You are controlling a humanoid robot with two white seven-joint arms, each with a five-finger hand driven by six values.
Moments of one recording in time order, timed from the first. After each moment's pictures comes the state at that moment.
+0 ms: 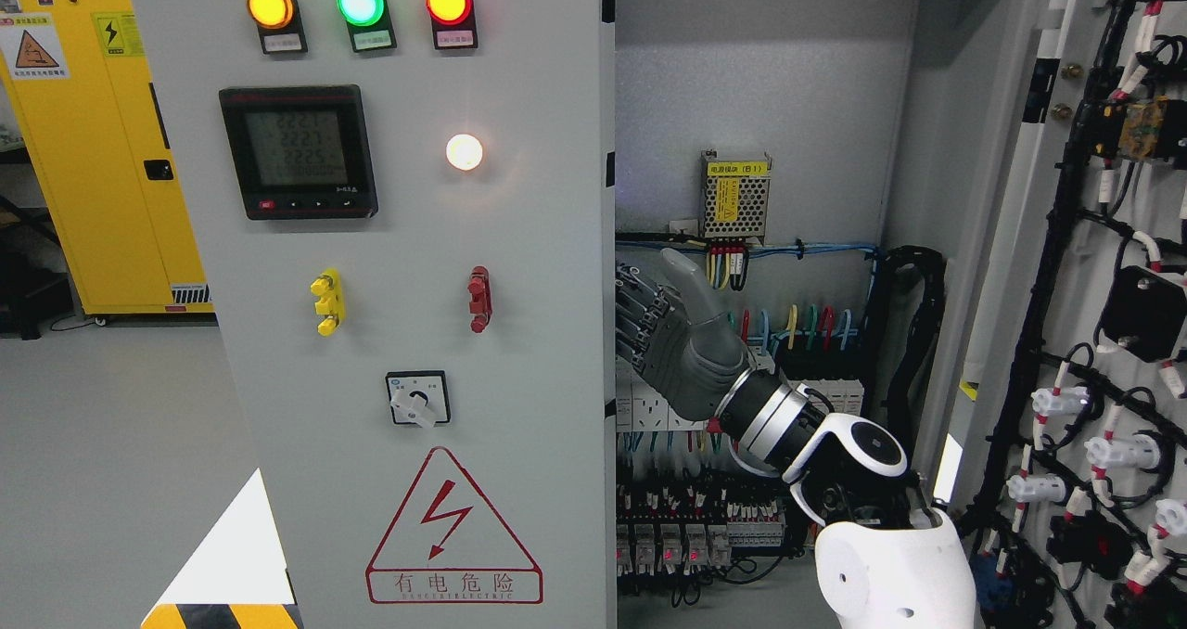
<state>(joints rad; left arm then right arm) 0.05 0.00 -0.18 -0.08 0.27 -0.07 -0.15 -0.90 0.10 0.01 -1.22 -0.37 0.32 0.71</state>
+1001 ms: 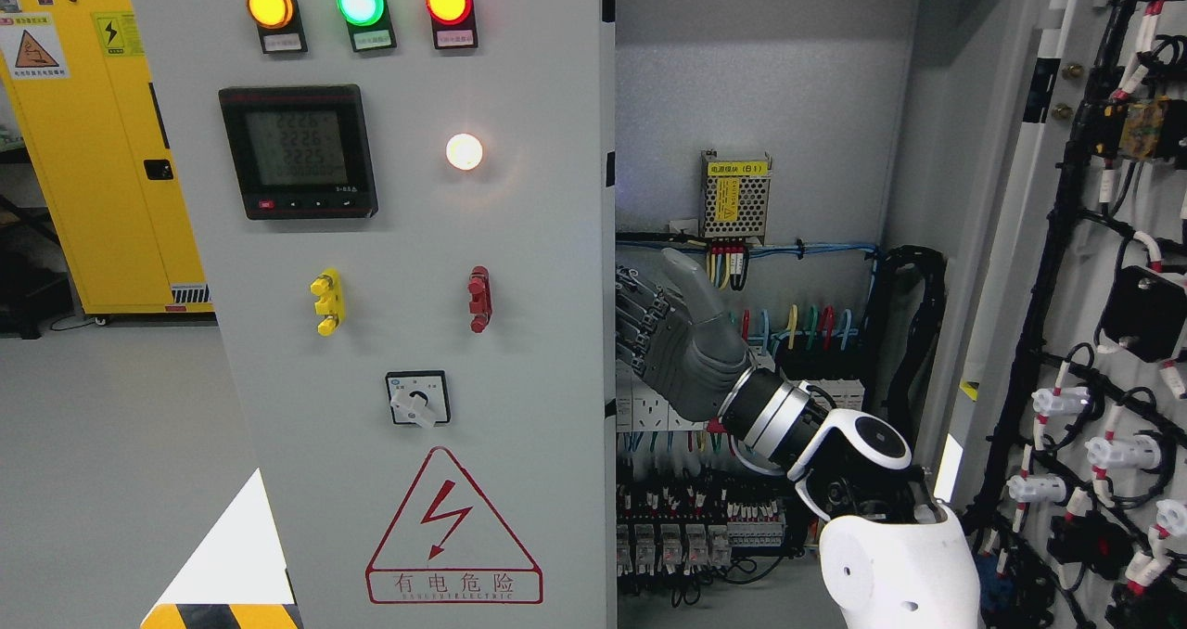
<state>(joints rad) 0.05 0.00 -0.18 -0.08 0.27 -0.07 -0.15 -0.91 0.10 0.00 -1.22 -0.36 0.36 0.75</state>
